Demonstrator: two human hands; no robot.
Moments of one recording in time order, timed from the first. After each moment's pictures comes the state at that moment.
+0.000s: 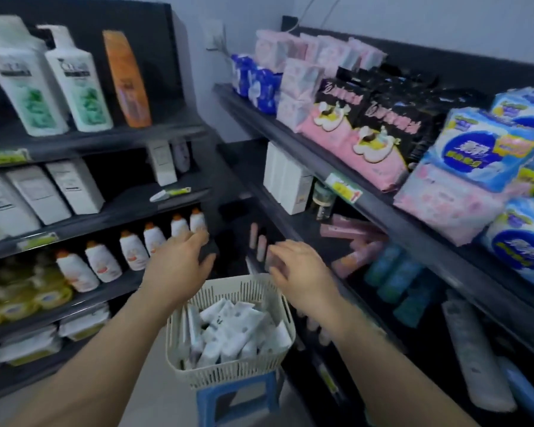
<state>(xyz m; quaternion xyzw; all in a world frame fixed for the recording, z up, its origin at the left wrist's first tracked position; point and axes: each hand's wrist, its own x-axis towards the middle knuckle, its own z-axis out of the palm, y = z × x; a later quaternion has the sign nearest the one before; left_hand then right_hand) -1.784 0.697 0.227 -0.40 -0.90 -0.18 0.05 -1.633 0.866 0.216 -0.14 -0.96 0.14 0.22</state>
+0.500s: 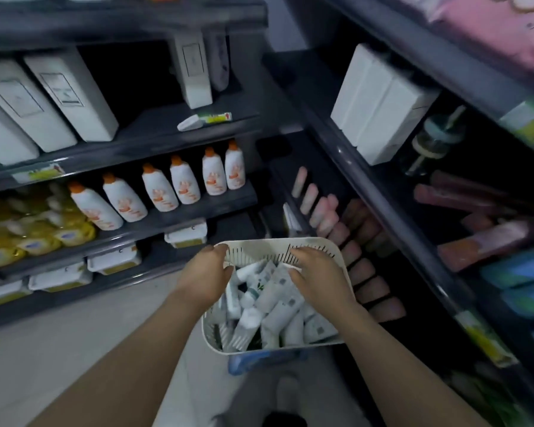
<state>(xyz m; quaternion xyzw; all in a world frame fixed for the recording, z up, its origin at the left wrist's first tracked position) -1.900 0.691 0.026 -0.30 -0.92 -0.15 -0.20 -1.766 0.866 0.027 -0.19 -0.95 0.24 0.05</state>
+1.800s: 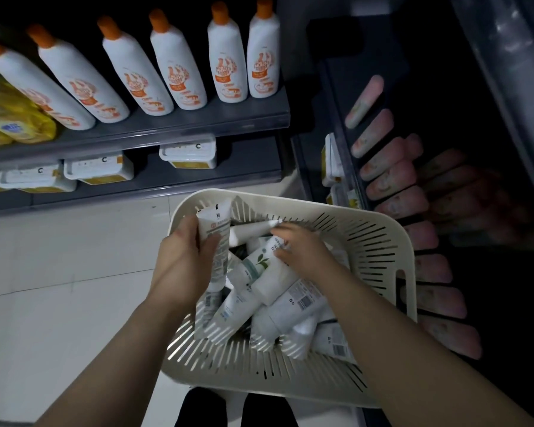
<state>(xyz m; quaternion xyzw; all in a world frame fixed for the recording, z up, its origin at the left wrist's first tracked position) -1.917 0.728 -0.131 -0.03 -0.92 -0.35 -0.18 -1.870 0.928 -0.220 -0.12 -0.91 0.32 -0.23</state>
